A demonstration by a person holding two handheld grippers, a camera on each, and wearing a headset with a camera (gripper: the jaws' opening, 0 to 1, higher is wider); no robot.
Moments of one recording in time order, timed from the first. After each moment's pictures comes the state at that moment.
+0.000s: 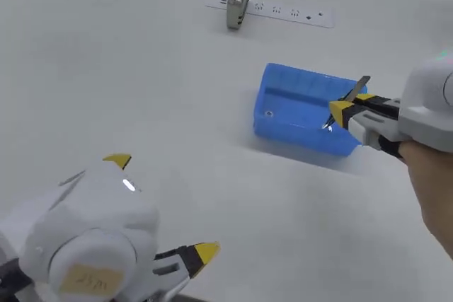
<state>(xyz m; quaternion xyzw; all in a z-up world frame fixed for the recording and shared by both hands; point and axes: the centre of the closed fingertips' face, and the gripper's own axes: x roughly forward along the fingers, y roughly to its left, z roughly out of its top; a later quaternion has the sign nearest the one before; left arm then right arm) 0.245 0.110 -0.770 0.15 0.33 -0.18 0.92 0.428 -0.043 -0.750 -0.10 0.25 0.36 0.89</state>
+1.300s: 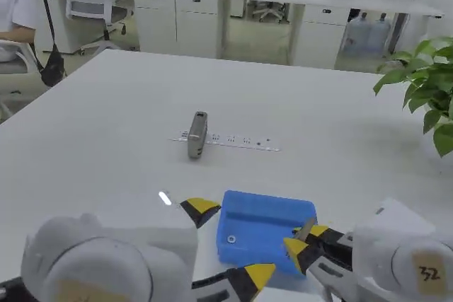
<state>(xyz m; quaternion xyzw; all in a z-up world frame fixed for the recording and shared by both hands) 0.311 -0.002 -0.612 0.10 0.15 -0.36 0.92 0.355 -0.036 -0.691 -0.15 0.20 0.38 0.89</state>
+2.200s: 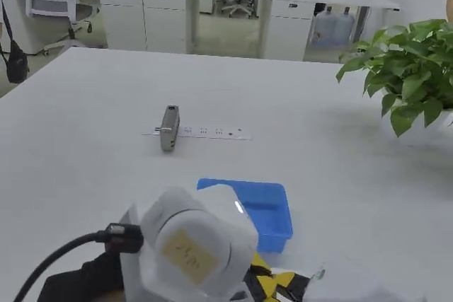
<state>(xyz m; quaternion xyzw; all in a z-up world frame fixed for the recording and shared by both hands) 0.273 -0.059 -0.684 0.18 0.25 -0.50 0.81 0.290 -0.042 -0.746 -0.26 0.24 0.42 0.84</state>
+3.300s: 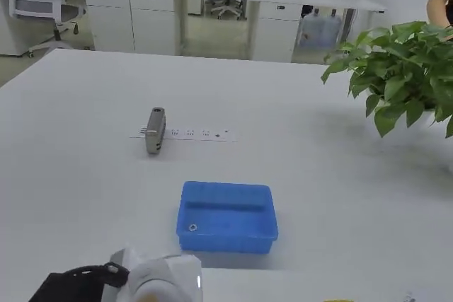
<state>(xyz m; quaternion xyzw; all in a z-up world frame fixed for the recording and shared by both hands) 0.268 -0.012 -0.813 0.35 0.32 -0.56 0.68 0.252 -0.110 -0.731 -0.11 0.31 0.34 0.88</state>
